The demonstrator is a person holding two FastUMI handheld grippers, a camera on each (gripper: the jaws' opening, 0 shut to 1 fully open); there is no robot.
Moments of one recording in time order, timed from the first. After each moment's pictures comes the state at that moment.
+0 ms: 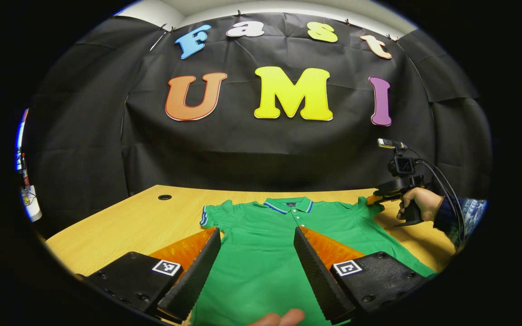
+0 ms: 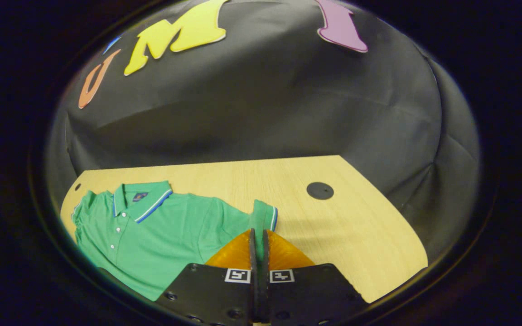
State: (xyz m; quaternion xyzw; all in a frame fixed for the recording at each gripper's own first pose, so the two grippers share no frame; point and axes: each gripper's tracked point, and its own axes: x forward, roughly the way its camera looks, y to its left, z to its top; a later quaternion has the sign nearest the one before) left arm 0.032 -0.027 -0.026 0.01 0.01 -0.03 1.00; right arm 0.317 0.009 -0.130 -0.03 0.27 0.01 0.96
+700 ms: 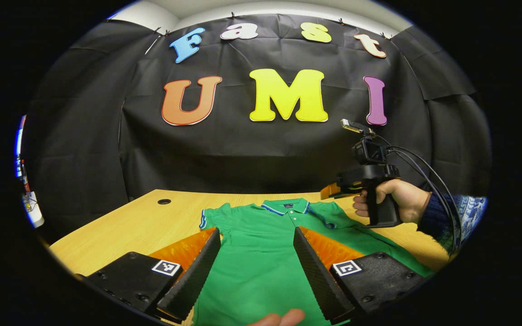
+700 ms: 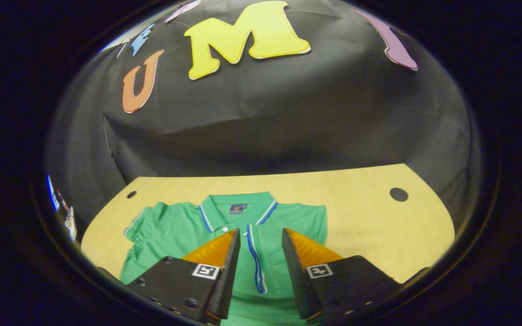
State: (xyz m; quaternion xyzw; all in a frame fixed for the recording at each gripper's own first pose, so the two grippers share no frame) left arm 0.022 -0.036 -0.016 0.02 0.00 -0.04 1.00; right arm 0.269 0.174 -0.102 0.03 0.27 0.16 0.95
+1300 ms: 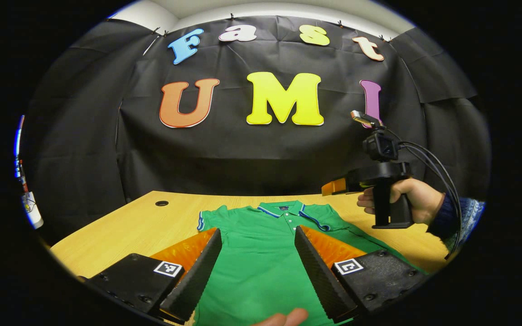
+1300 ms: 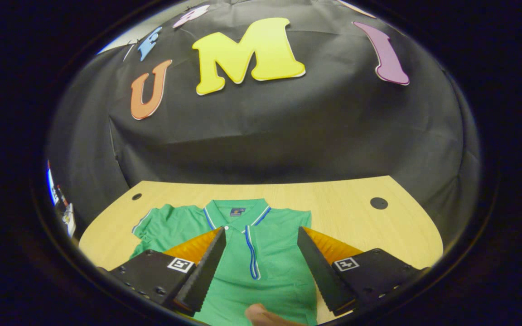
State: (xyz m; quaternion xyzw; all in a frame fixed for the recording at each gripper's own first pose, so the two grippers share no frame) left arm 0.011 -0.037 -0.004 0.01 0.00 -0.05 1.00; right arm 0.222 0.138 -0.059 0.02 0.23 0.15 0.96
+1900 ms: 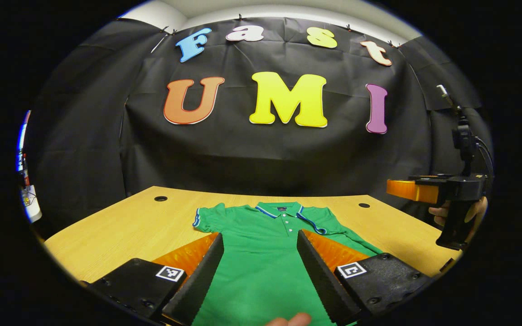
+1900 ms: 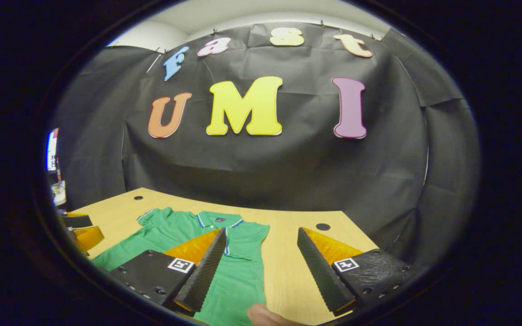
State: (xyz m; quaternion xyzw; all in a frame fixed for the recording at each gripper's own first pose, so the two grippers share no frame) left arm 0.010 -0.064 -0.014 -0.01 0.01 -0.03 1.00; right arm 0.084 0.036 0.008 -0.05 0.08 0.12 0.99
